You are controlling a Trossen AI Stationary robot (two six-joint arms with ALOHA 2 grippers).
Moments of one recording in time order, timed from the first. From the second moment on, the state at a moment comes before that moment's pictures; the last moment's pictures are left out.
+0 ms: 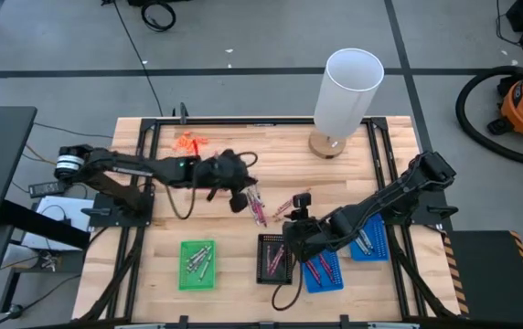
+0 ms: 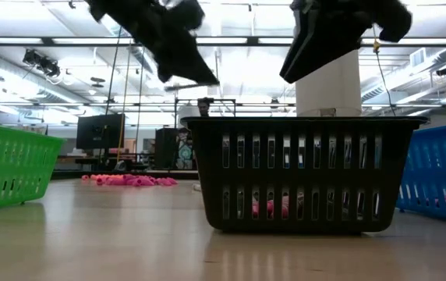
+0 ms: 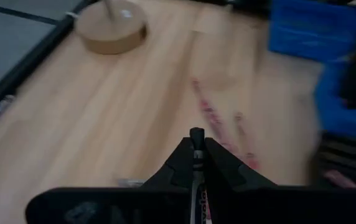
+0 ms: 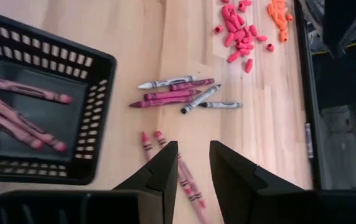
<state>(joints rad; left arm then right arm) 0.03 1.41 0.96 -0.15 -0.20 -0.18 0.48 1.70 1.26 -0.70 0.69 0.10</state>
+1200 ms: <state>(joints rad) -0.34 1.35 0.96 0.15 -0.51 0.06 0.29 1.55 1.05 -0.09 0.40 -0.20</state>
